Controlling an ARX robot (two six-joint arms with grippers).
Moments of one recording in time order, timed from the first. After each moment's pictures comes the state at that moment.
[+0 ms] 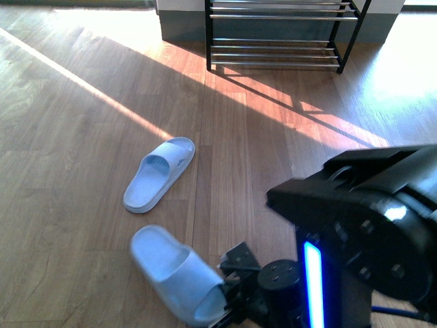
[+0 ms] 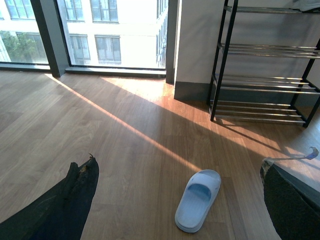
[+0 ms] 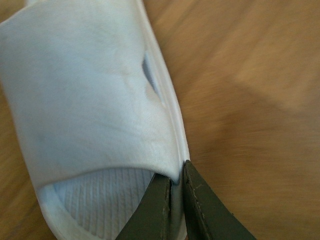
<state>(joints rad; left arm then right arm) 0.00 0.02 0.01 0.00 0.00 0.00 0.57 3.21 1.22 1.31 -0.18 0.07</state>
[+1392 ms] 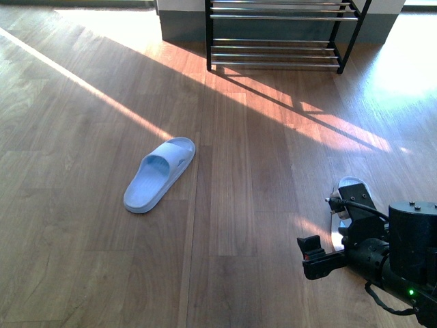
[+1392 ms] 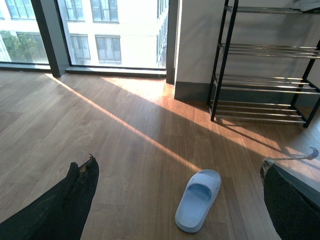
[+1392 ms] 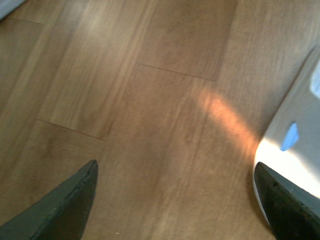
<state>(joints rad) 0.00 0.02 0.01 0.00 0.00 0.00 0.15 2.75 0.75 1.26 -0.14 -0.07</state>
